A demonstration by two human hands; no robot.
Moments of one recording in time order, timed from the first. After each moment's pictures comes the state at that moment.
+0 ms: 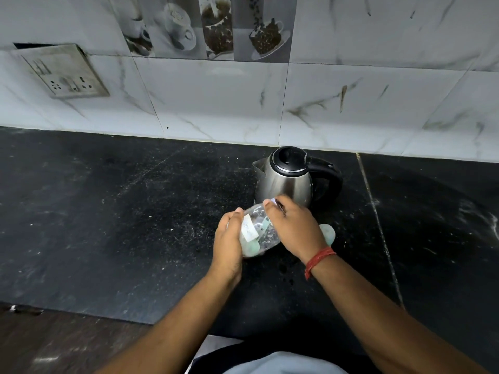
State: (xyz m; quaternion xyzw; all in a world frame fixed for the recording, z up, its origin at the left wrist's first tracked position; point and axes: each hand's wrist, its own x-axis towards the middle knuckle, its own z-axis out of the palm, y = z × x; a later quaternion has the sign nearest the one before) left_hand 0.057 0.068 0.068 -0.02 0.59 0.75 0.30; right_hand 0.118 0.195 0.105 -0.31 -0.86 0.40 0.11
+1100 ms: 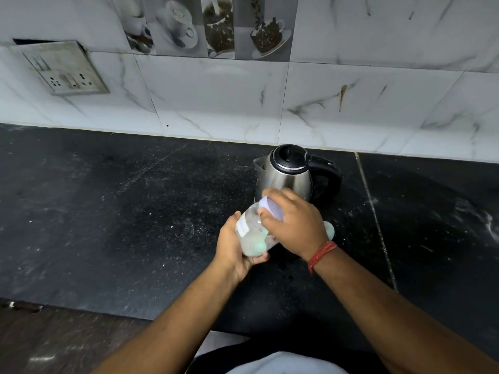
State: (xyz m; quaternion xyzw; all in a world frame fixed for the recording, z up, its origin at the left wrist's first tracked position) left_hand 0.057 0.067 0.072 -0.08 0.53 0.72 0.44; right_hand 0.125 0.192 0.112 -0.20 -0.93 0.25 0.18
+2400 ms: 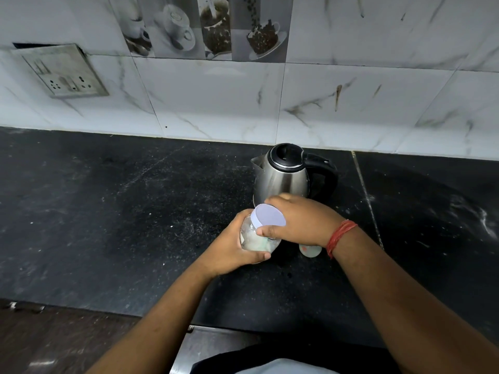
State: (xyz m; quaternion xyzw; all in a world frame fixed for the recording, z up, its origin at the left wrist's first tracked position) left_hand 0.035 0.036 0.055 0.36 0.70 0.51 0.35; right_hand 0.132 0.217 0.147 -0.11 -0.97 0.17 -0.11
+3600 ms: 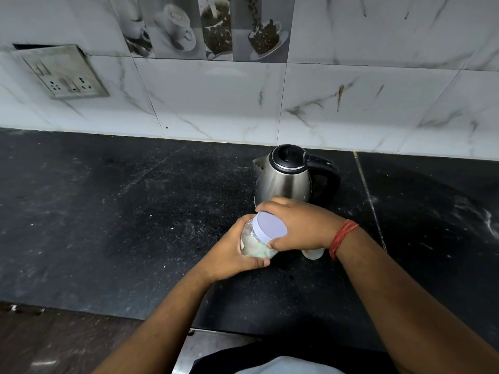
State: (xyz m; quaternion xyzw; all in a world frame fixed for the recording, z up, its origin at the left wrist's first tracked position) left_hand 0.031 0.032 0.041 0.38 0.71 0.49 0.34; right_hand 0.128 0.218 0.145 -0.04 -0.97 0.21 -0.12
